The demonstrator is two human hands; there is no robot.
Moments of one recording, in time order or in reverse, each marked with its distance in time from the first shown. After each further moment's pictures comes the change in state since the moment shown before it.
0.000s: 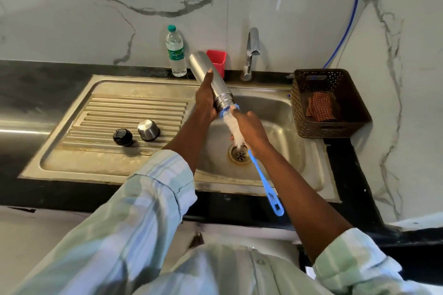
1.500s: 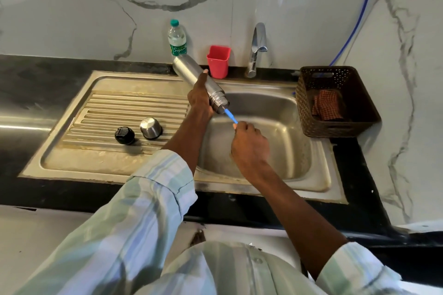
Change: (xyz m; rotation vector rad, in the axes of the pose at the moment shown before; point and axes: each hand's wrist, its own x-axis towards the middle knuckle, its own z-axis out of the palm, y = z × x) left_hand 0.024 0.007 -0.026 0.003 0.174 0.030; right_hand -0.008 0.053 0.023 -1.239 0.352 -0.487
